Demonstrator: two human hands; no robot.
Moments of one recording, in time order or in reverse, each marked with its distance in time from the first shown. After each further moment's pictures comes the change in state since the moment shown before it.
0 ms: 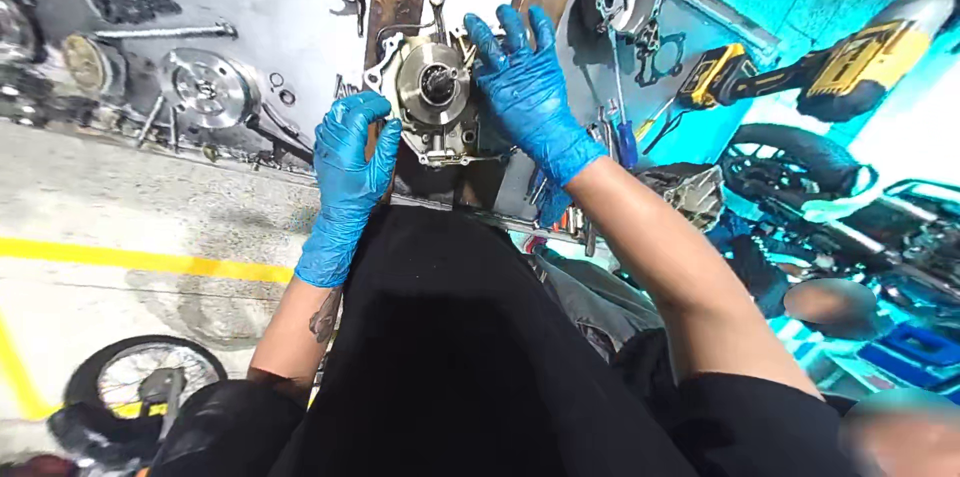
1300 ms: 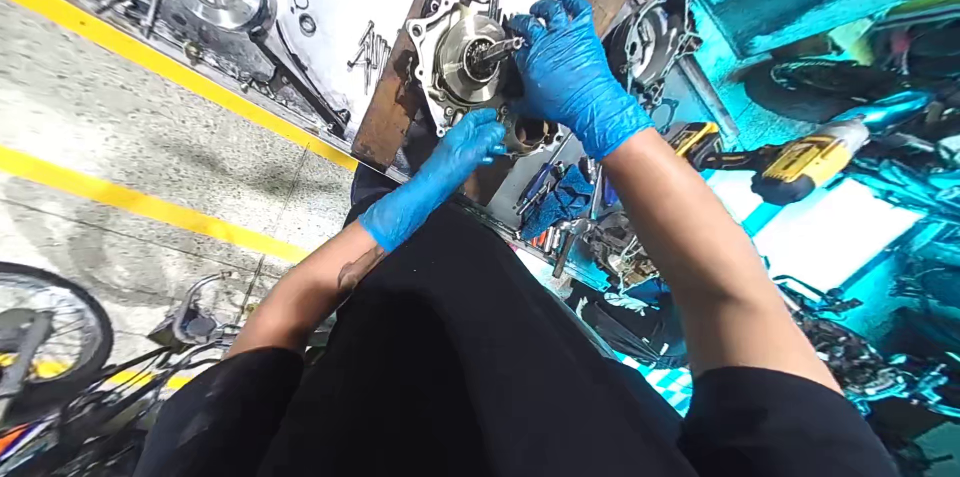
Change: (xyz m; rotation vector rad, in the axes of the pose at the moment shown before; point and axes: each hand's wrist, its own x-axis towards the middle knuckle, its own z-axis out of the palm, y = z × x) left_hand -0.013 0.053 0.091 -1.025 -0.297 -0.682; right_hand 0.038 0.015 -0.021 -0.125 -0.386 -0.256
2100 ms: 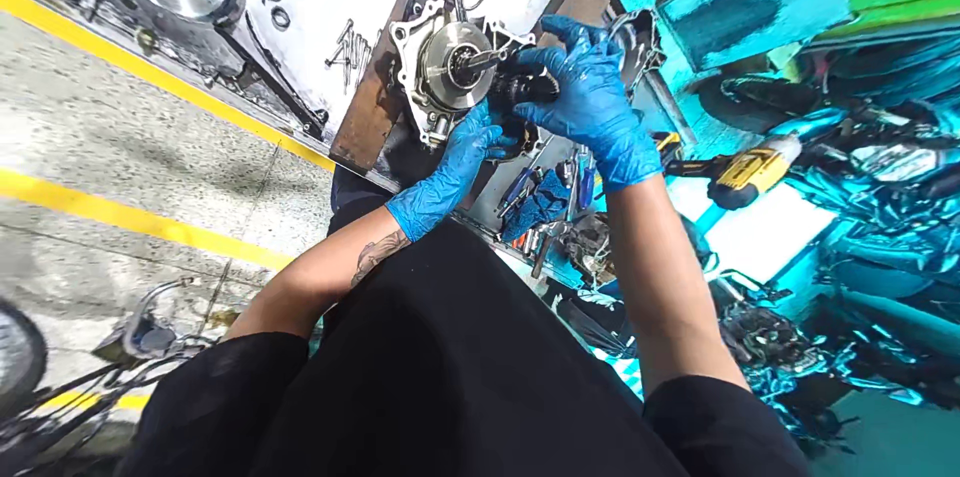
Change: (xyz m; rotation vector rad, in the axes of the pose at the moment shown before) left_hand 0.044 -0.027 0.037 -0.442 0.106 0.042; right_hand -0.049 0.027 0.000 0.385 0.171 0.172
